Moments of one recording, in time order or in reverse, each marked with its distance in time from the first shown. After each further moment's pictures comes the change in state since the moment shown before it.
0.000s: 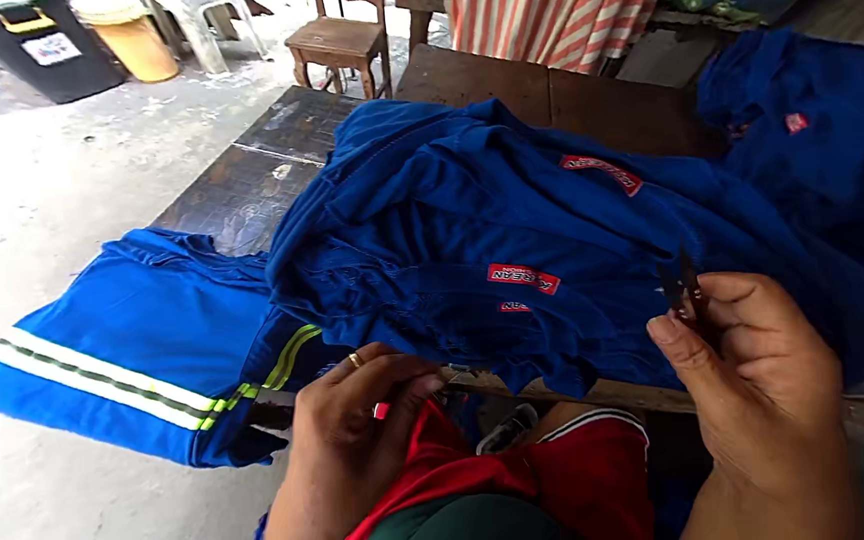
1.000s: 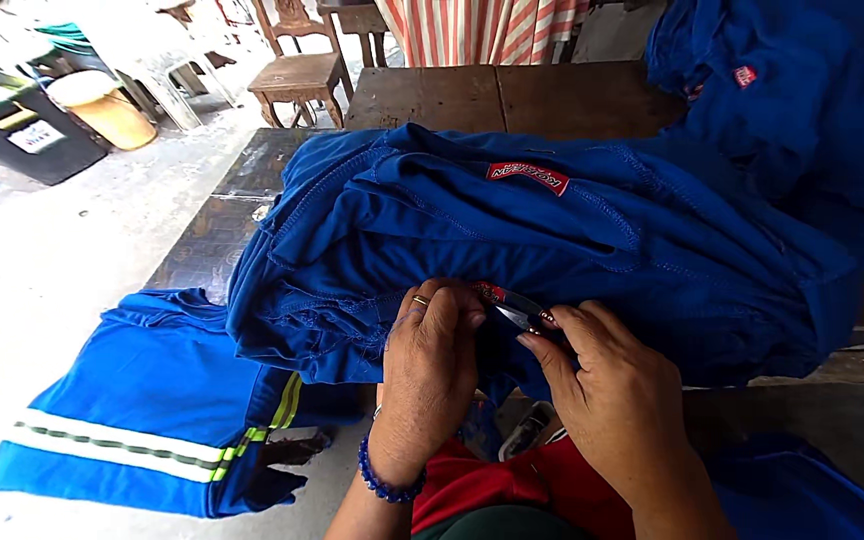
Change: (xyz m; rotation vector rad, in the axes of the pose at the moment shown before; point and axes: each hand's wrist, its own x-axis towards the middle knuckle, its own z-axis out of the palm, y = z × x) left_hand 0.059 -0.011 0.081 0.111 -0.021 0.143; right_hand -0.015 -0.001 0.049 -0.759 0.087 -0.023
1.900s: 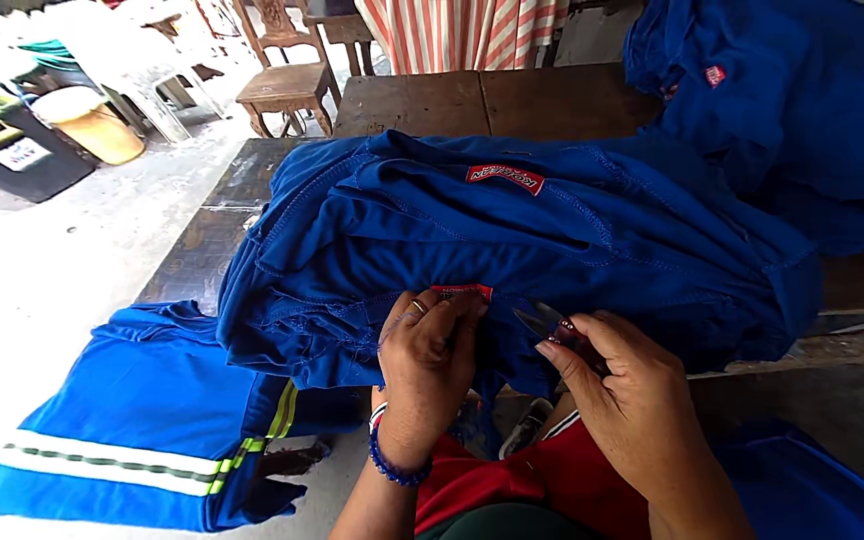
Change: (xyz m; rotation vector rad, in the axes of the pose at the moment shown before) left_hand -0.004 -0.003 0.020 0.035 0.160 0.003; right_hand -0.015 0.022 -0.014 0.258 -0.019 0.090
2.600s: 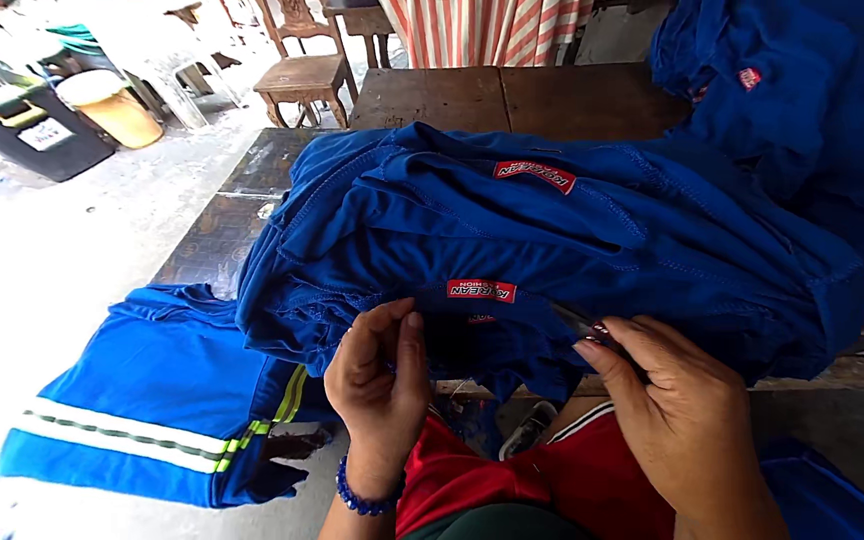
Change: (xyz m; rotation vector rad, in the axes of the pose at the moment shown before) left_hand -0.015 -0.006 -0.037 -0.261 0.228 -0.085; right_hand 0.005 0.000 -0.008 0.000 0.039 -0.090
